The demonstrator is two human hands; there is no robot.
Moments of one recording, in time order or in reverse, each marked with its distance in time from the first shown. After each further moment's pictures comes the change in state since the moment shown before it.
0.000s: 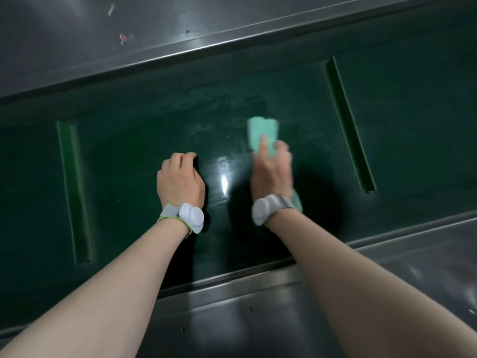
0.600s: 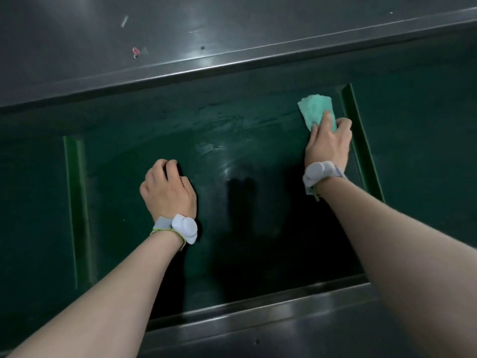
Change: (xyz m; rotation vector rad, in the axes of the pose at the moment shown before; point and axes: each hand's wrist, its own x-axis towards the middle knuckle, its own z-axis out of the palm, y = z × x) left_hand 0.030 -0.031 0.008 0.120 0.084 -0.194; right_hand 0.125 0.072 -0.022 0.084 0.203 0.229
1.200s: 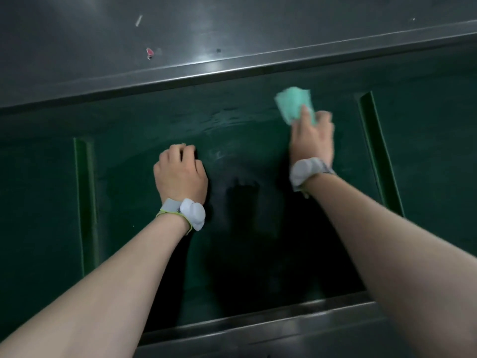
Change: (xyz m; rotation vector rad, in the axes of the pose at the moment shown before) left_hand 0.052 0.009 -0.001 -0.020 0.013 0.140; right_hand 0.009 -0.061 0.029 0.014 -0.092 -0.146
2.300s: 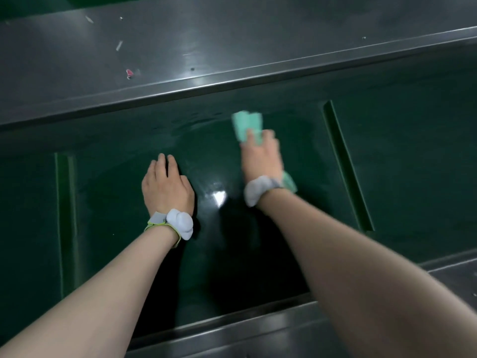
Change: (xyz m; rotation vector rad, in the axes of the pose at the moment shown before) left_hand -0.022 0.028 -0.012 0.030 -0.200 -0.077; right_hand -0.041 -0.034 -0.006 -0.046 -0.126 -0.101
